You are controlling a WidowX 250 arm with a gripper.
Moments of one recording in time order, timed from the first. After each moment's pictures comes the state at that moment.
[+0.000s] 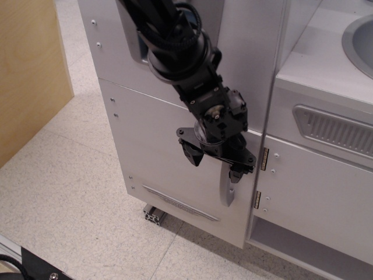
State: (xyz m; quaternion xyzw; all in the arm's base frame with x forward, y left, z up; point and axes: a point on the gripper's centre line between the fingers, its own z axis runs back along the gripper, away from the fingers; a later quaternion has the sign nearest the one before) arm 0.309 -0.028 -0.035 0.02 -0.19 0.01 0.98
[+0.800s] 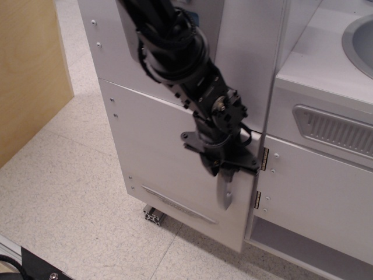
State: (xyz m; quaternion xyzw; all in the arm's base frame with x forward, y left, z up) arm 0.299 -0.030 -0.038 -0.01 -0.17 0.01 0.99
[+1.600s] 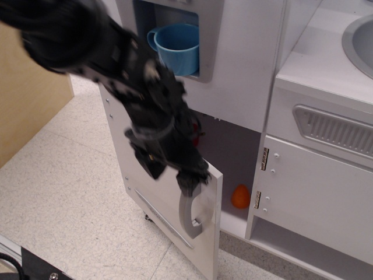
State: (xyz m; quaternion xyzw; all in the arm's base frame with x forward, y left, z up) arm 0.229 -0.005 0.029 -0.02 -0.13 -0.03 0.99
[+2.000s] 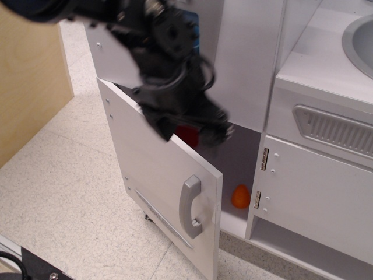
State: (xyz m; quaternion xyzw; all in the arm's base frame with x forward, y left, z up) arm 0.254 -0.026 0.071 -0.05 -0.16 0.00 0.99
